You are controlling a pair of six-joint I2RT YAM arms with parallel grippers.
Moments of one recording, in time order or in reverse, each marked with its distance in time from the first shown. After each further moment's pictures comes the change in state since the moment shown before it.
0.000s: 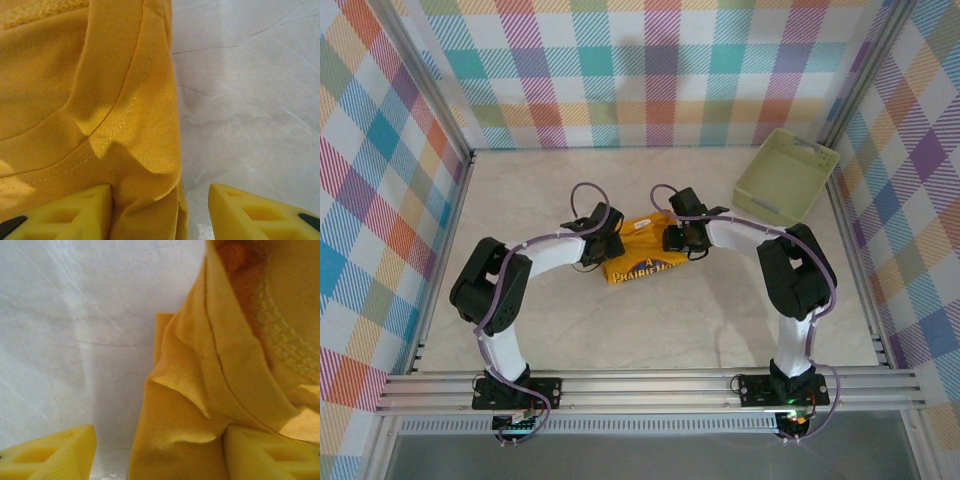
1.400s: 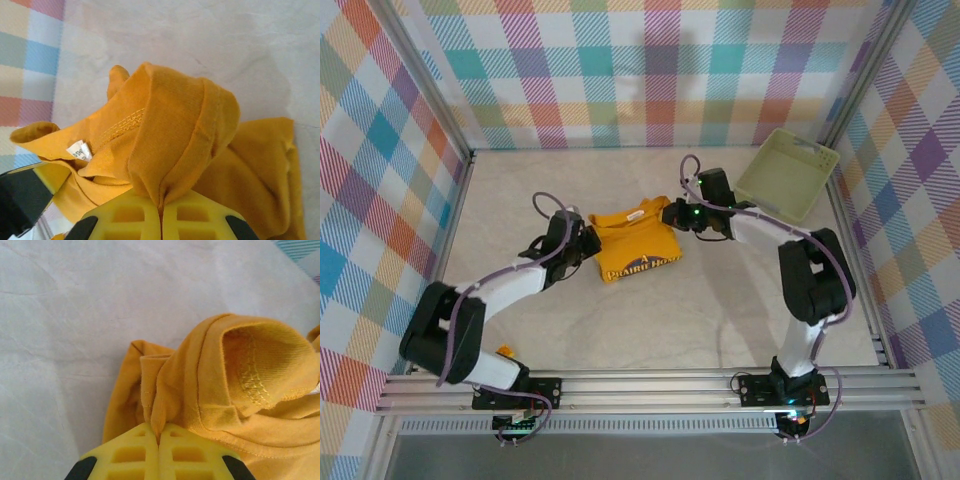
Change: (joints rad) left arm 0.121 -0.326 -0.337 0.408 0.194 0.035; right arm -0.150 -0.060 -0.033 0.311 -0.550 0.135
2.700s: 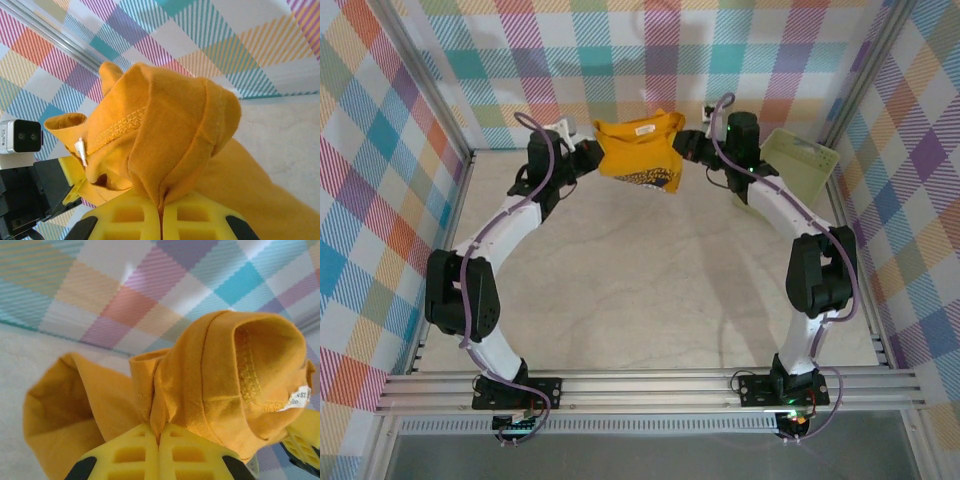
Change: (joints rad) left arm 0.136 0.219 0.556 0.098 0.326 0.104; right arm -0.119 0.008 0.270 0.277 -0.080 0.067
